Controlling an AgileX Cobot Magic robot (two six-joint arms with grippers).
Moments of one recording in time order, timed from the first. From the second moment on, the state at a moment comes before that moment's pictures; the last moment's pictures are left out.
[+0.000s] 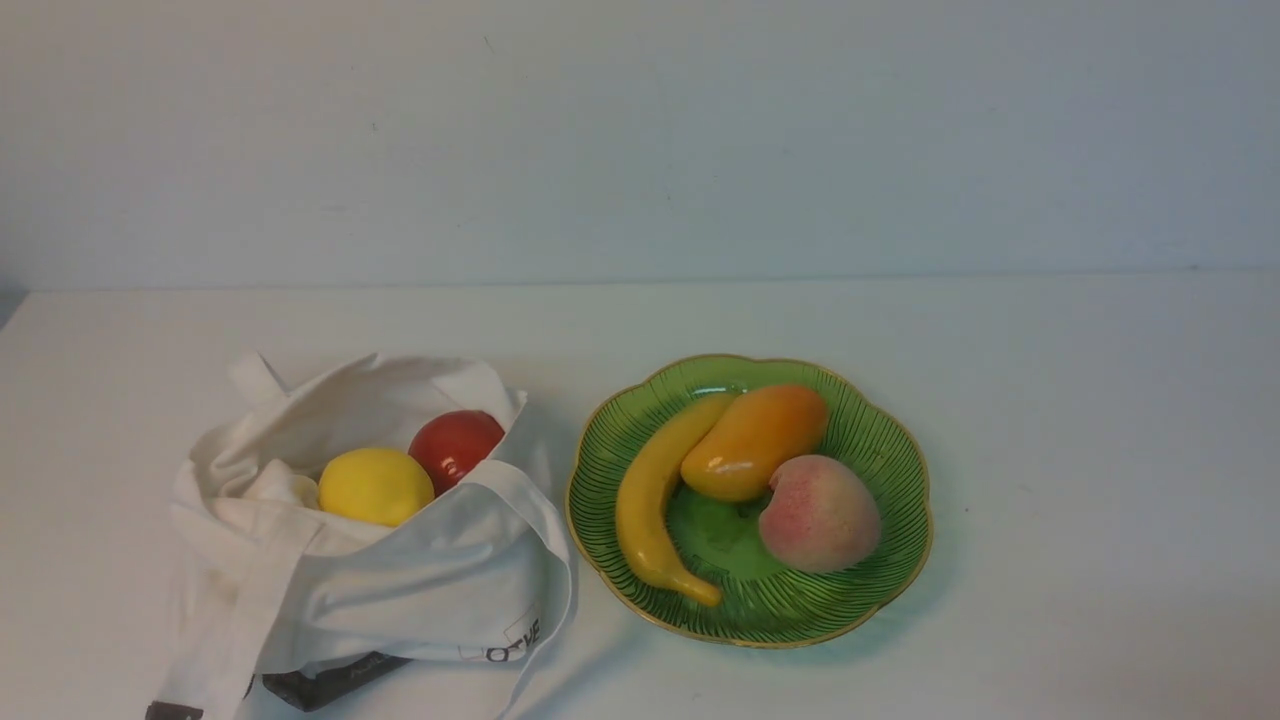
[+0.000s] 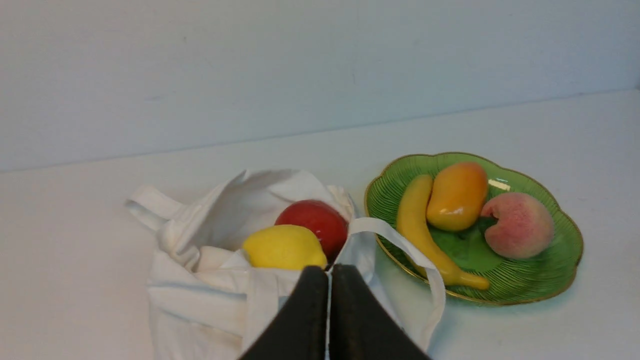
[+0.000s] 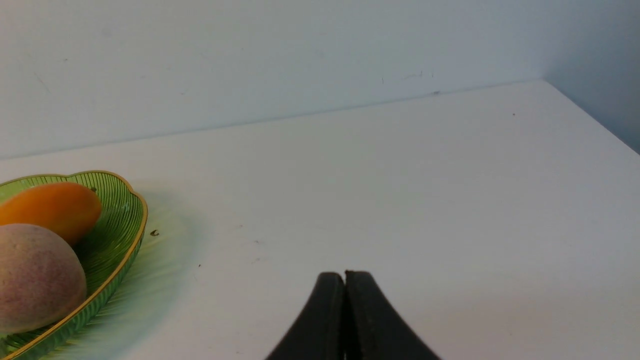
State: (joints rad) right arm -0.04 -0.01 0.03 -0.16 0.36 0.28; left arm -0.40 0.19 -0.61 0.12 0.78 -0.18
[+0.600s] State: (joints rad) right arm -0.04 -0.01 0.03 -0.16 0.36 0.28; left arm -0.04 -0.01 0.00 -0.10 0.47 0.12
